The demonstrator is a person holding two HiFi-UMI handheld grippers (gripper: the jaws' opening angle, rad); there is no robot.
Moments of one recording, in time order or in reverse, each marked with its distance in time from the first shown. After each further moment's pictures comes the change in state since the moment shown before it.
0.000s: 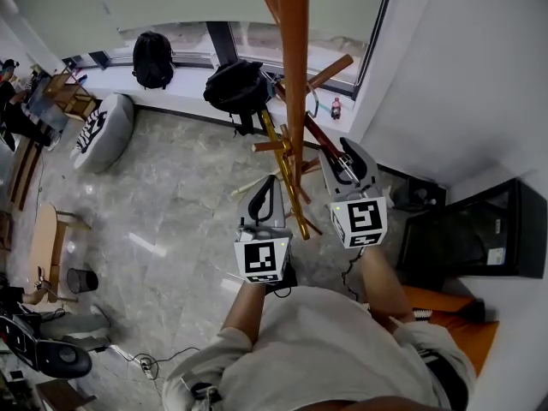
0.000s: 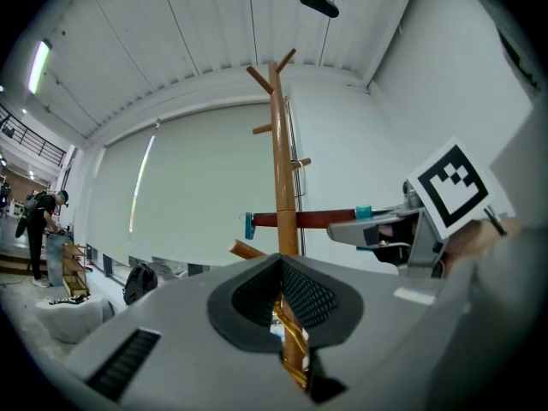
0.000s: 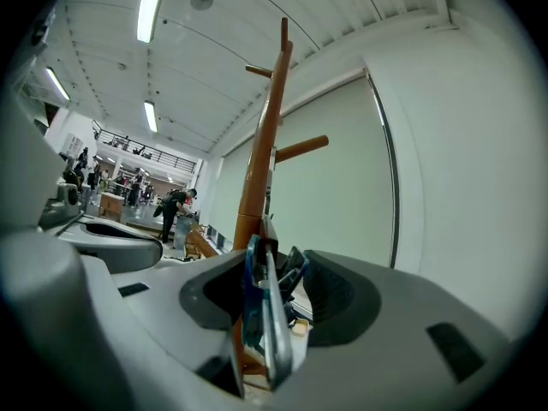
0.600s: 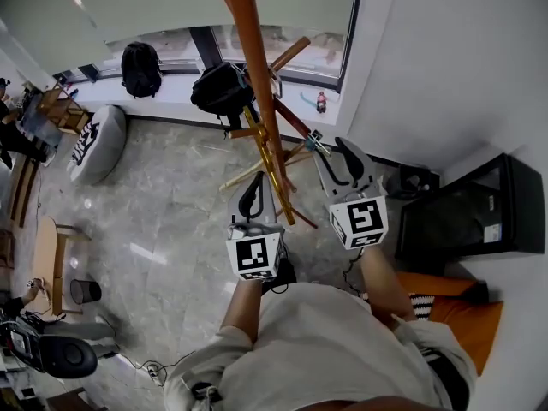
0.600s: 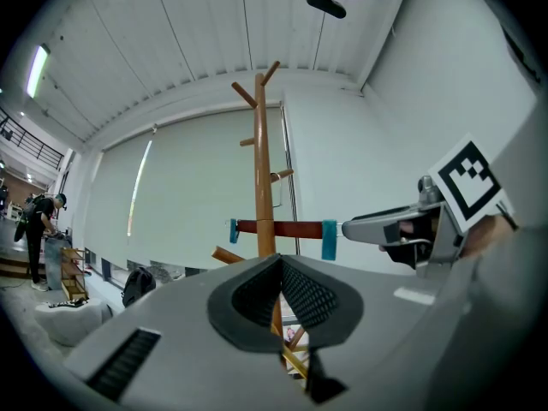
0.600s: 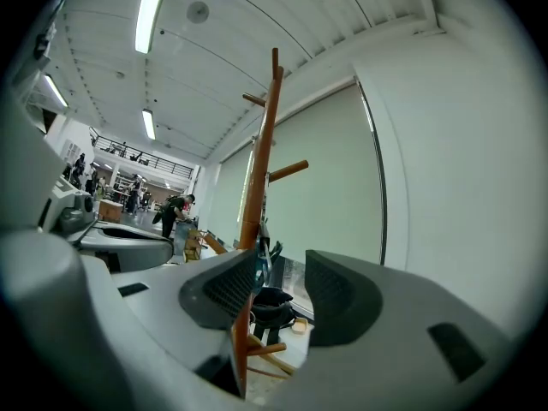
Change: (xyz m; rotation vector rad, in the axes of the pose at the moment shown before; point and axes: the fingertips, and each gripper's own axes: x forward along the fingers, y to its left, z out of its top) left arm -0.021 -0.032 0.011 0.017 -0.015 -0.006; right arm -0.063 -0.014 0.005 0.033 -0.025 -0.010
